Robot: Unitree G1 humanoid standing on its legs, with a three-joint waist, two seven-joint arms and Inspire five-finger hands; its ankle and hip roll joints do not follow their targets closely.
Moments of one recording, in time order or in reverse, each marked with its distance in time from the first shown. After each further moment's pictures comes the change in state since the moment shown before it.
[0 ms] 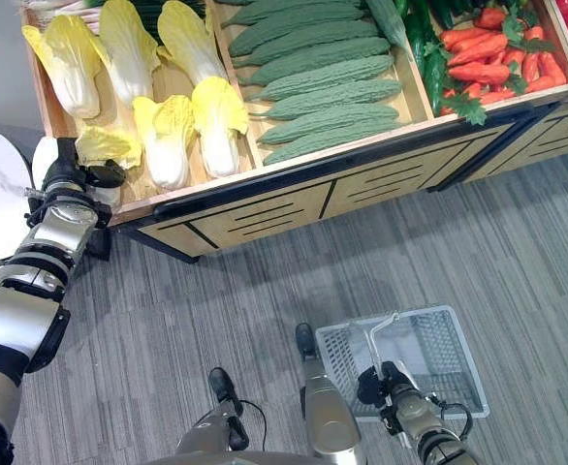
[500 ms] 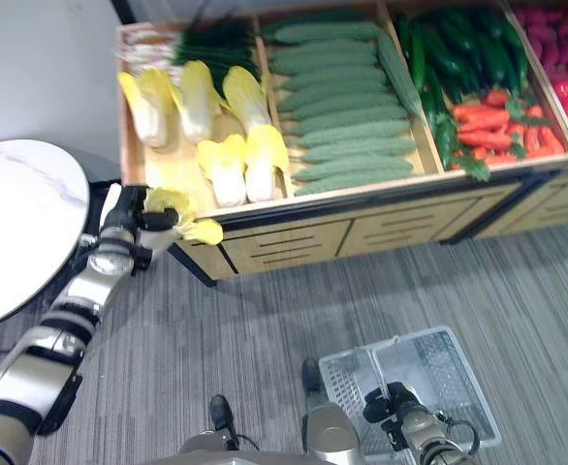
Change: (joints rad) left arm 0.510 -0.087 0.105 -0.474 -0.032 -0.002 -0.050; right arm 0.088 0.018 -0.083 0.060 -0.011 0.055 0.028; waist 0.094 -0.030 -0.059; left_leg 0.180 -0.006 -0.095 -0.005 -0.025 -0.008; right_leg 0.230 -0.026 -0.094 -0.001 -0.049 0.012
